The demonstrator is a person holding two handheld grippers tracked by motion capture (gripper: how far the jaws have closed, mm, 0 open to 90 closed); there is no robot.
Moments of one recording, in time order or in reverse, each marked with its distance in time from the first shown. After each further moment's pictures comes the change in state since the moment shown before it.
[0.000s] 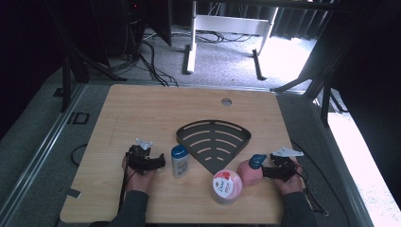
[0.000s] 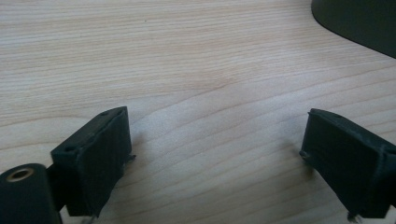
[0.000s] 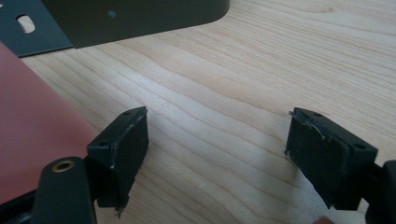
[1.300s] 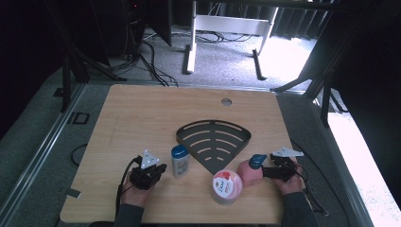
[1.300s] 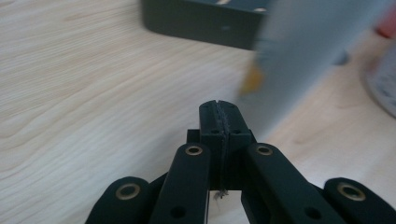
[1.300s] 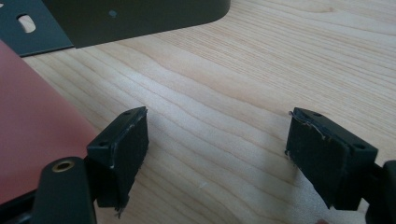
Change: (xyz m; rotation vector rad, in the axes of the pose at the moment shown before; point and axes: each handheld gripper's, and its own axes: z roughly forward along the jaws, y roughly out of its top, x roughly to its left) left arm -0.032 -0.018 -0.074 -0.062 -0.365 0.265; right arm 0.000 0.000 0.000 0.000 0.001 0.000
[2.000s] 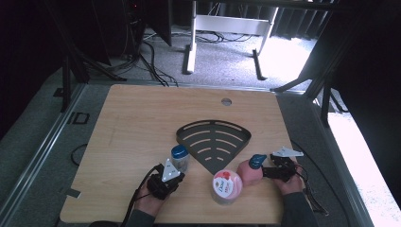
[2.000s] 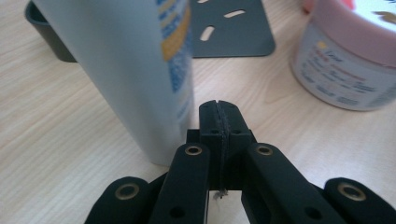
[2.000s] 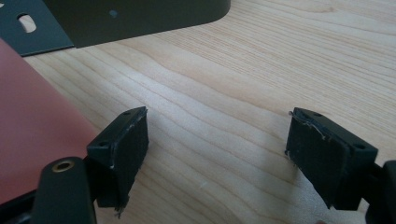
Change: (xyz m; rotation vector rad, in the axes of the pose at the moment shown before) left arm -0.043 0.010 0.016 0.019 -0.052 0.168; right arm 0.000 0.000 0.000 0.001 0.000 -0.001
